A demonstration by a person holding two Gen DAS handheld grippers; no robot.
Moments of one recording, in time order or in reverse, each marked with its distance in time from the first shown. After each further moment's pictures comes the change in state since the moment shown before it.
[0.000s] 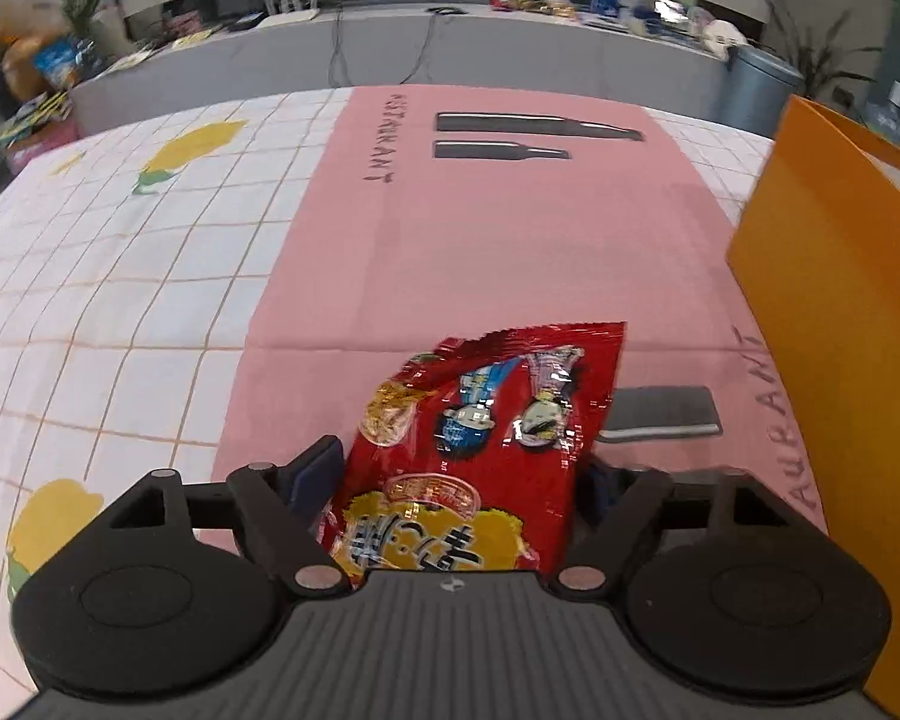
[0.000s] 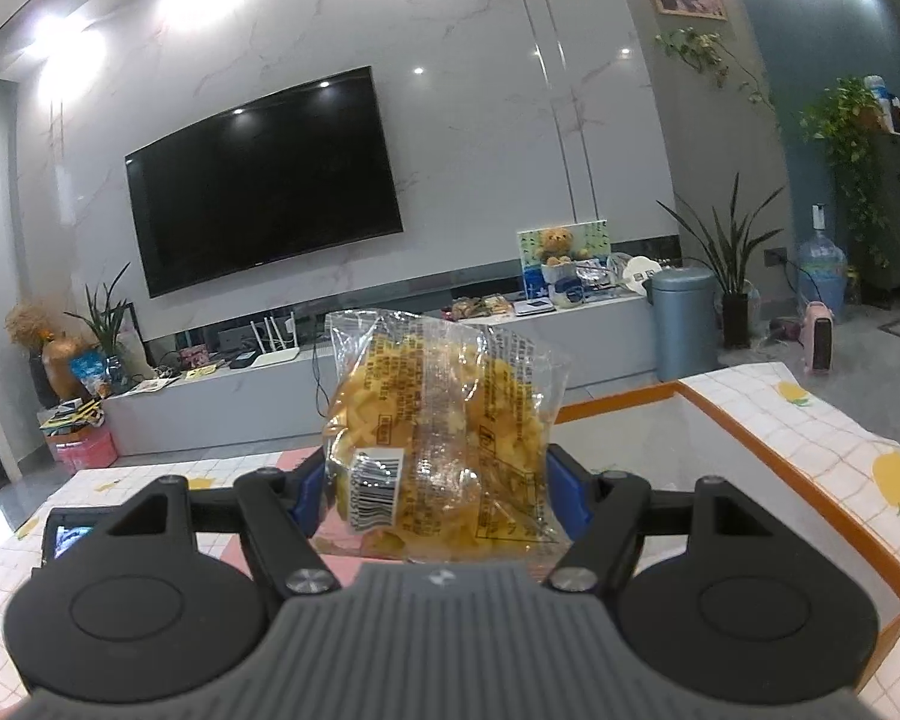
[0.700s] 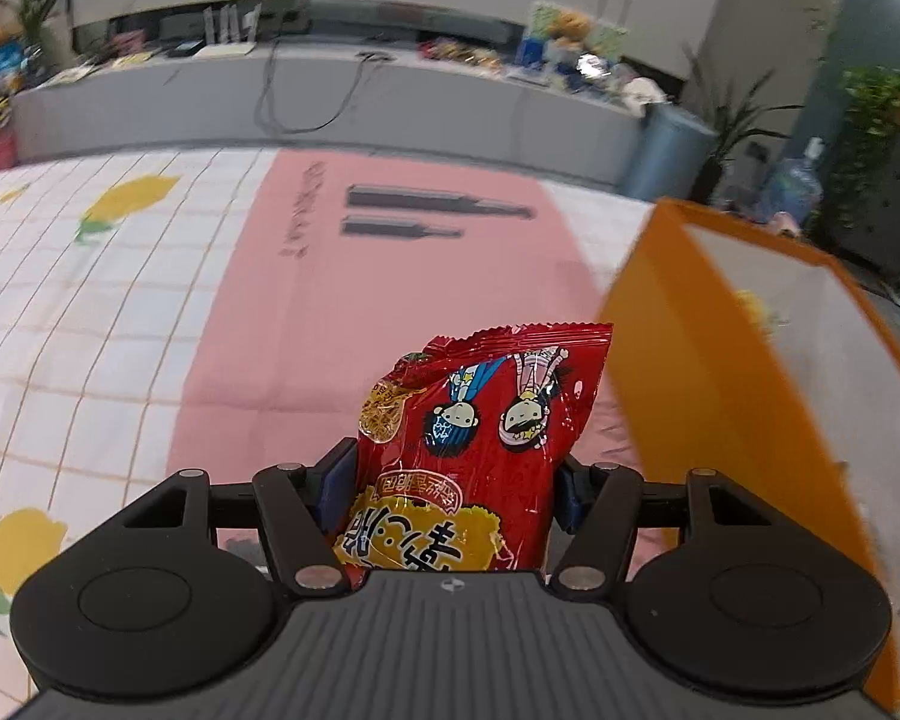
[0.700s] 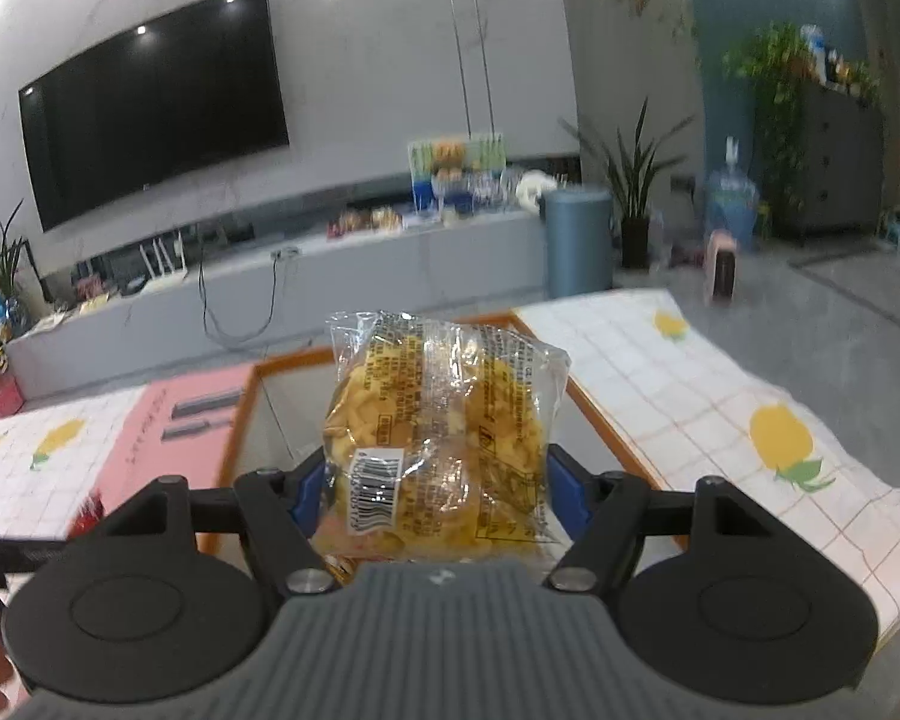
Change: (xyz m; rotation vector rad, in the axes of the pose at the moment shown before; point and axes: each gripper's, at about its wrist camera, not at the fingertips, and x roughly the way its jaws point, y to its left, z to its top) left arm -0.047 -0.008 0.020 -0.021 -0.082 -0.219; right arm 0.013 -0.084 0.016 0.023 0.234 -0.211
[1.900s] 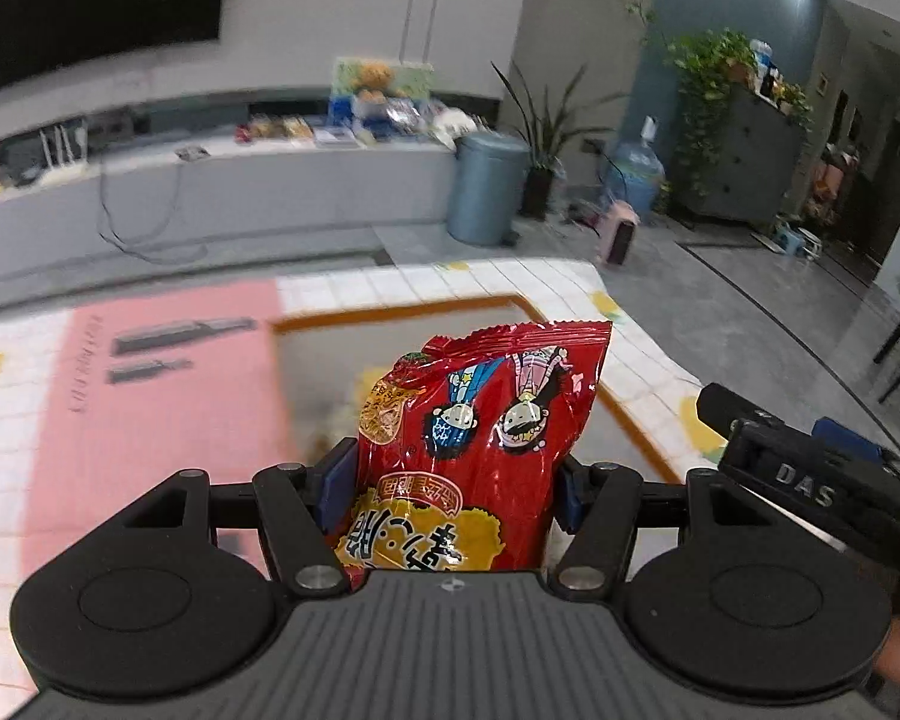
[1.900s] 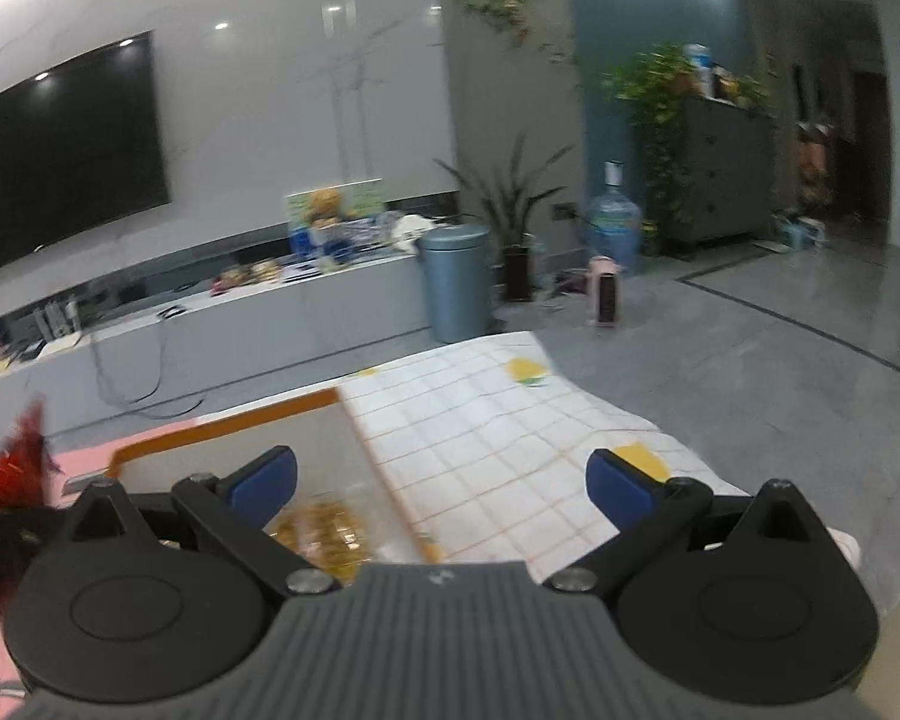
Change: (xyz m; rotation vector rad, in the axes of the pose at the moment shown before) left arm -0.038 -0.183 0.031 0.216 -0.060 -0.195; right arm -0.018 -0.065 0.031 0.125 -0.121 -0.214
